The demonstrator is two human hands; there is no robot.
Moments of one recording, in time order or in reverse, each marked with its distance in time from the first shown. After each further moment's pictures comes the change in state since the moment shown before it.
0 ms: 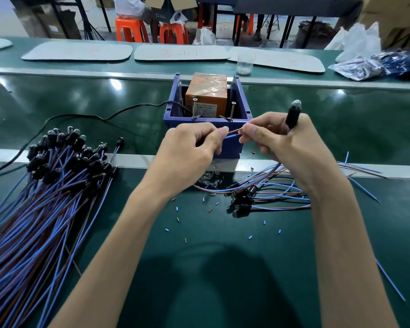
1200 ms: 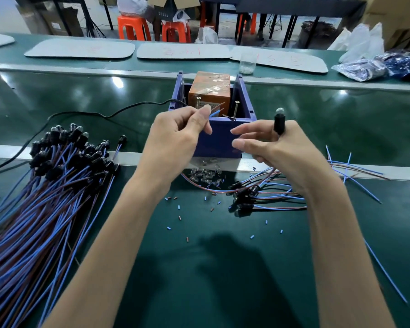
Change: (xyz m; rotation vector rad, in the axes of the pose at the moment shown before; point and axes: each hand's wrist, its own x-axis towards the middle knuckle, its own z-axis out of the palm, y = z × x) left_hand 0.005 -0.006 -0.011 -0.245 0.170 -0.104; right_hand 0.000 0.007 0.008 -0.021 -0.070 0.113
